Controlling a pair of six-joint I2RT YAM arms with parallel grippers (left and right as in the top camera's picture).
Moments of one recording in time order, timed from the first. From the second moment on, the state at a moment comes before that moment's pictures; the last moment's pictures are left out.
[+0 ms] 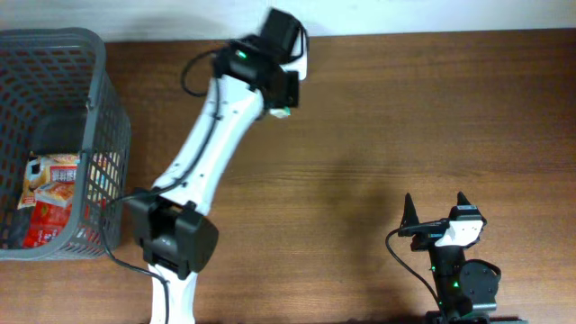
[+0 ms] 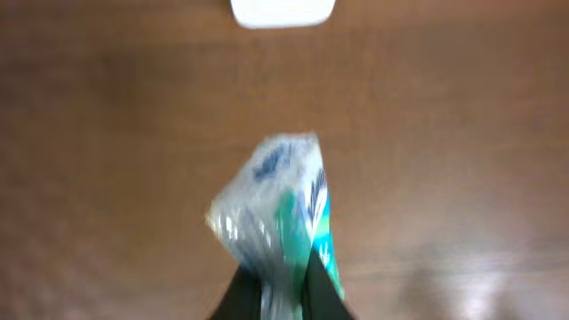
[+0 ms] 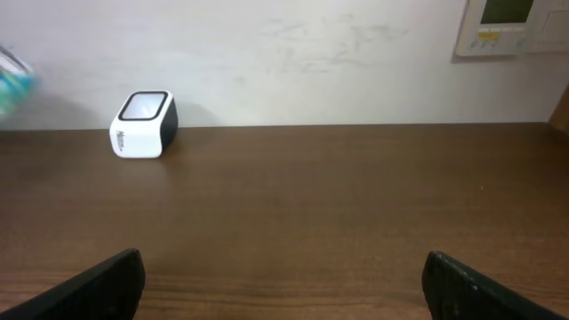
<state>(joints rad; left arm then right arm) -0.48 2.14 2.17 -1.15 -0.13 -0.36 0.00 0.01 0.01 -0.08 0.00 0.03</state>
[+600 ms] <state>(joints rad) -0.54 2.13 1.77 -0.76 -0.27 -0.35 0.00 0.01 0.01 -0.08 0.00 0.03</state>
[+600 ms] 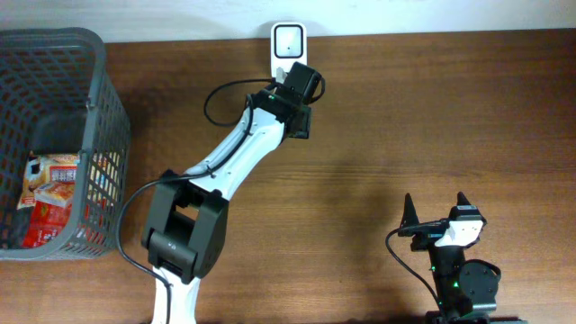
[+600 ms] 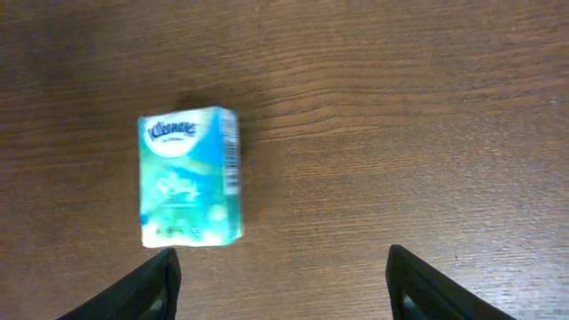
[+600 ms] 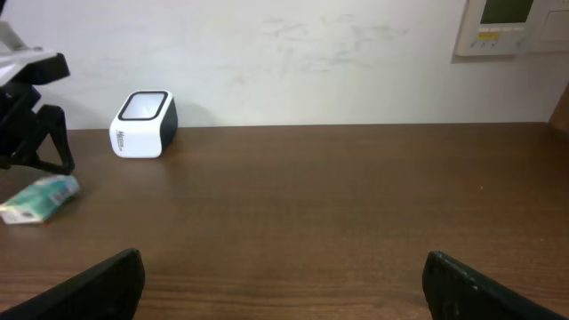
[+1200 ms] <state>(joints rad) 0.16 1.41 1.83 -0.95 -0.29 -0.35 0.00 0.01 0.01 -0.08 0.00 0.03</state>
